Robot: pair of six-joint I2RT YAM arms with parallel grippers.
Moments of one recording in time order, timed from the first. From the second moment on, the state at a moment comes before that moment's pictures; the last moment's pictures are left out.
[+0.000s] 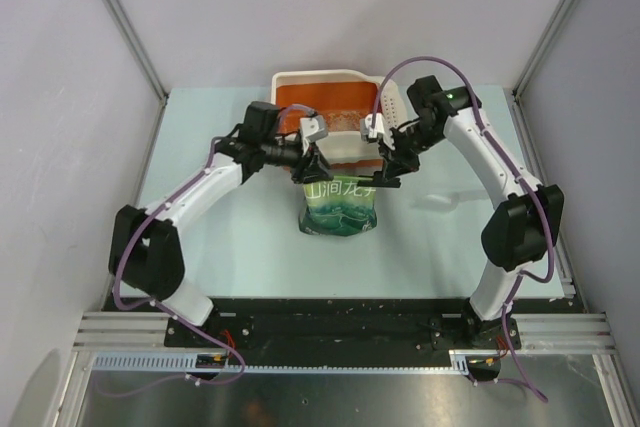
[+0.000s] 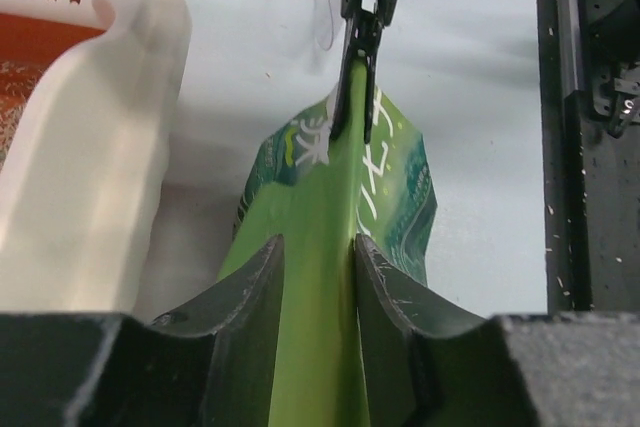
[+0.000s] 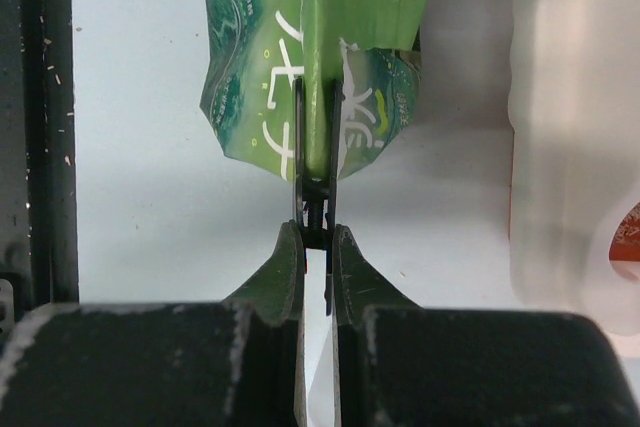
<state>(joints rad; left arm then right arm) -0.45 1.59 1.26 -0.33 0.91 0.43 0.34 1.79 1.78 -1.31 -0.72 -1.21</state>
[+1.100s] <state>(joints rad) -0.43 1.53 1.19 -0.39 0.93 0.49 0.50 1.84 1.86 -1.21 -0.72 -1.01</state>
